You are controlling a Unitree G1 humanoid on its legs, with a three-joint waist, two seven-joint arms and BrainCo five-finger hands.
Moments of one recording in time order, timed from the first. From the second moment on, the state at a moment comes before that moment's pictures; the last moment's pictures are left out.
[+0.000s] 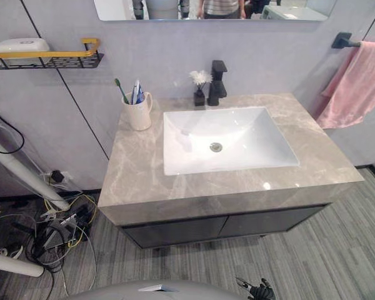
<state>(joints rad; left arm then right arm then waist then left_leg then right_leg) 0.20 0.09 0.26 1.11 -0.05 -0.12 0.10 0.19 -0.08 -0.20 1.11 0.18 -0.14 -0.11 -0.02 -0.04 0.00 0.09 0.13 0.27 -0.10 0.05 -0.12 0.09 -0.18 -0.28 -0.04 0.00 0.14</state>
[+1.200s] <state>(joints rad) 0.02 0.14 0.06 1.12 -0.05 -0.12 0.09 0.10 -0.10 -0.28 1.07 0.22 -0.13 -0.11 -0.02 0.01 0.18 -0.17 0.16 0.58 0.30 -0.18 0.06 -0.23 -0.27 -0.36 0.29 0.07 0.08</state>
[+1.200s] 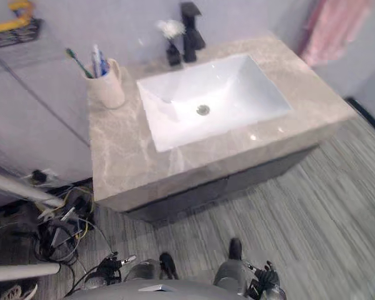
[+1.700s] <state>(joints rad) 0.03 0.12 0.15 1.08 -0.14 -0.11 0.07 -0.01 -0.10 -0.08 1.07 0.22 -0.11 -0.08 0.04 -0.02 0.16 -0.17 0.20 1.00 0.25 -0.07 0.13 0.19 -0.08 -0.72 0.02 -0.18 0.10</state>
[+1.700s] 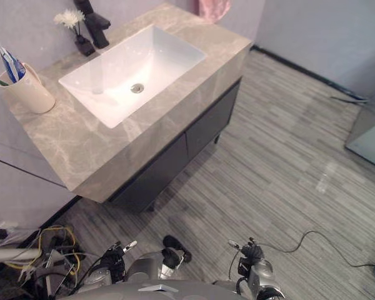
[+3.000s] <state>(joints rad) 0.12 0.11 0.20 1.11 -0.14 -0.11 0.05 0.04 -0.10 -0.31 1.14 0.18 -0.12 -0.02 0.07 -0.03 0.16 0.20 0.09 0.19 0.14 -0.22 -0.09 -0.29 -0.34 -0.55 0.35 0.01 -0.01</state>
